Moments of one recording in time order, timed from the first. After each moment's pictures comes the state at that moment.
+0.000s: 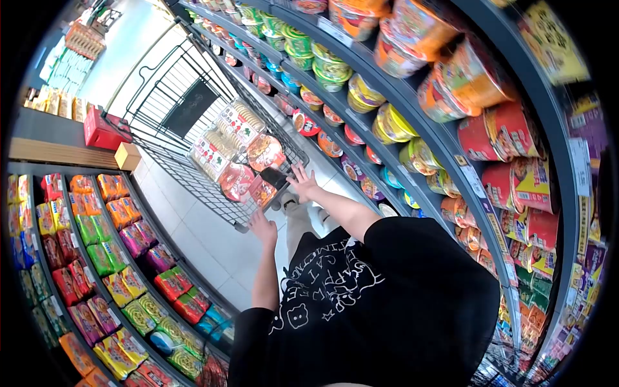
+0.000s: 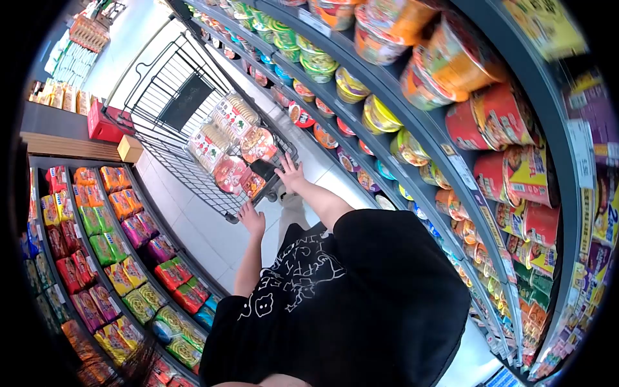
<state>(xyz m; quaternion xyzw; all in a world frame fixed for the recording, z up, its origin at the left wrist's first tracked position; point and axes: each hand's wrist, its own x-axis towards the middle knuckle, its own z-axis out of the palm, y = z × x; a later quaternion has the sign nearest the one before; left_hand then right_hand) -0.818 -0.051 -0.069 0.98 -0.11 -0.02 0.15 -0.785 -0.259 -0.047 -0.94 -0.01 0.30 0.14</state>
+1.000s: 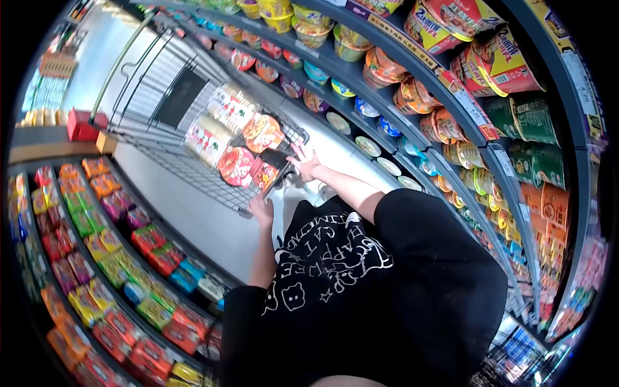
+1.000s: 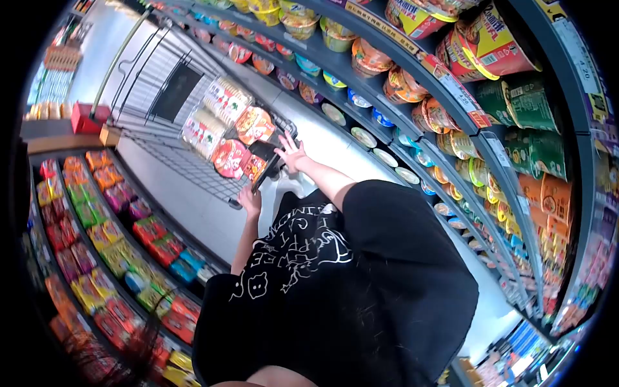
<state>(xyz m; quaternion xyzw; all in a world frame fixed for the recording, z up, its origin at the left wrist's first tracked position) -1.211 -0.054 -0.132 0.97 -0.17 -0.04 0.17 -1.221 -0.287 -0.066 -0.93 0.04 0.31 0.20</state>
